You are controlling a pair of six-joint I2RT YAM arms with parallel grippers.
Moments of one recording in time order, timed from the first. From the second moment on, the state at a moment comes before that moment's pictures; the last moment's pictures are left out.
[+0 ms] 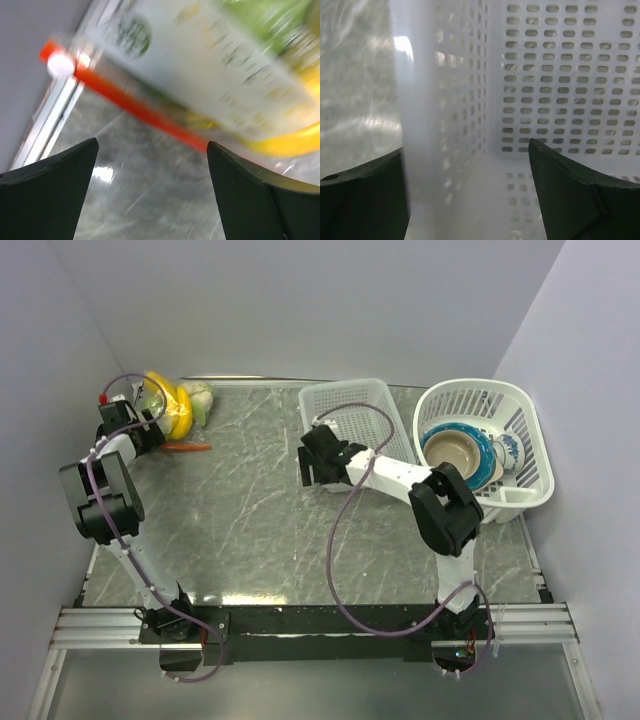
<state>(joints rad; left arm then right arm) 0.37 1.97 1.35 -0.10 -0.01 -0.18 0.73 1.96 1.42 -0.40 0.31 0.44</state>
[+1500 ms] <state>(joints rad) 0.18 1.74 1.10 -0.19 0.03 -0.04 1.06 1.73 1.30 -0.72 0.37 0.81</state>
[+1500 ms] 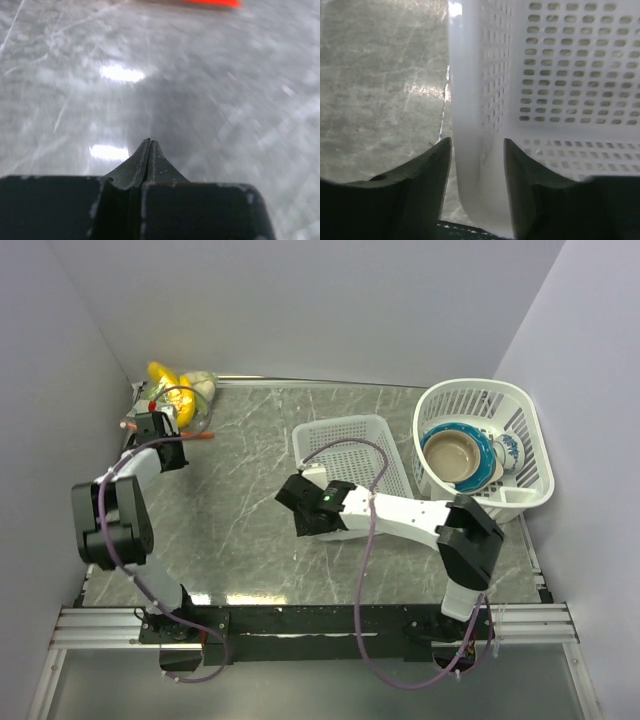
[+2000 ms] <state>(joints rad) 0.28 1.91 1.71 -0.29 -0.03 -0.07 1.06 1.81 1.54 -0.74 0.46 0.73</state>
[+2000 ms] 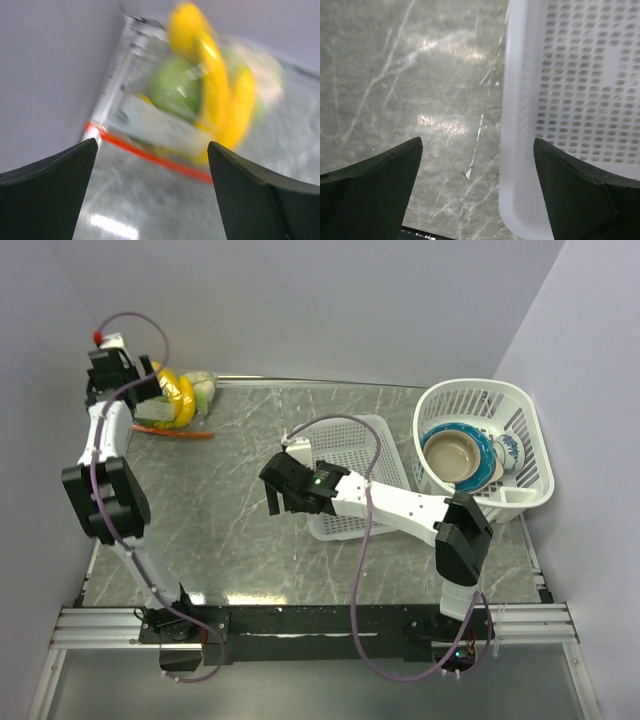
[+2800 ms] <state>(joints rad) 0.39 2.21 1.75 -0.26 -0.12 -0.31 1.07 1.75 1.53 -0.76 0.55 0.65</state>
